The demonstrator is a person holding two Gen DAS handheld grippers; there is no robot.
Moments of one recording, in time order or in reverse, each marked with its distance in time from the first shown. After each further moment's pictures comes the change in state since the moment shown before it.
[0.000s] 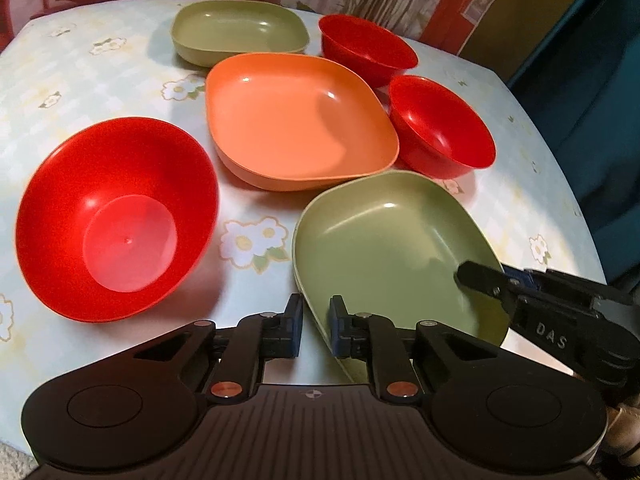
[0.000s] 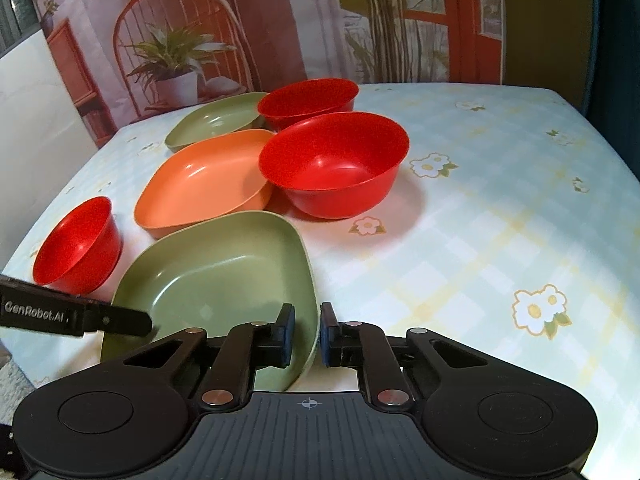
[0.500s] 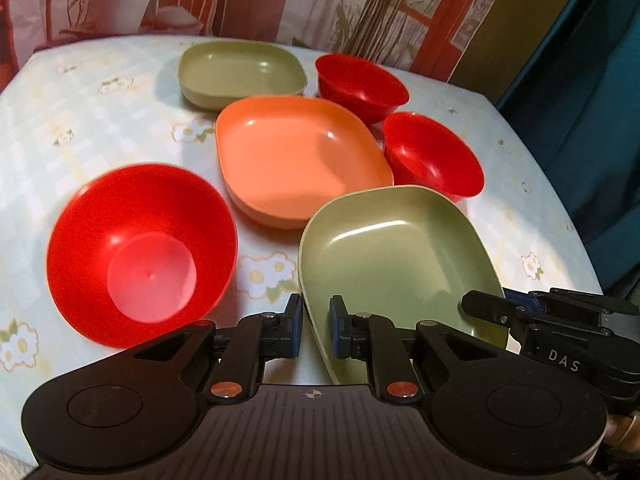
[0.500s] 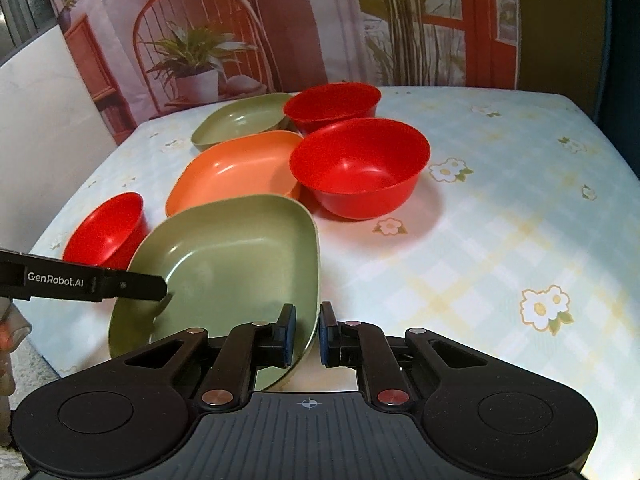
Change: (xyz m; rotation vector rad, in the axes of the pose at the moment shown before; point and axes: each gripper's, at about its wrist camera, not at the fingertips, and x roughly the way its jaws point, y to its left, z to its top) left arm -0.021 0.005 0.003 0.047 -0.095 0.001; right arm -0.020 0.012 0.002 -0.019 0.011 0.039
